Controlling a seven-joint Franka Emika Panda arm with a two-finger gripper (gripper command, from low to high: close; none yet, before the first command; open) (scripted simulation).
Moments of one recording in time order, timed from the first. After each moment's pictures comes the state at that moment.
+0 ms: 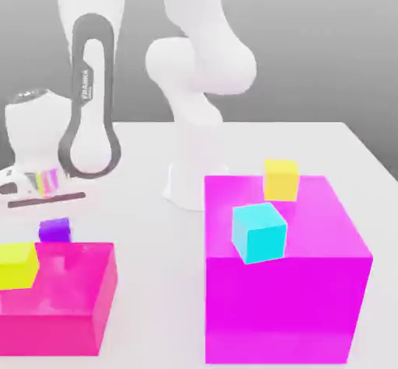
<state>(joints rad) -0.42 0.11 -0.46 -2.82 0.22 2.91 -0.58</state>
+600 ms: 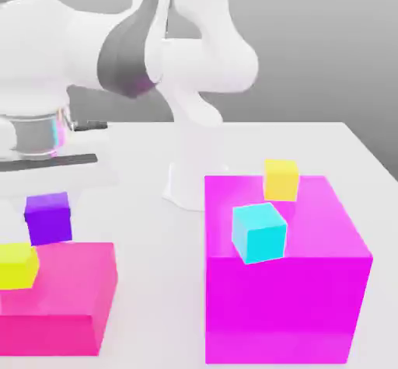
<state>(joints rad) -0.13 -0.14 -0.19 -2.42 -0.09 2.31 0.18</state>
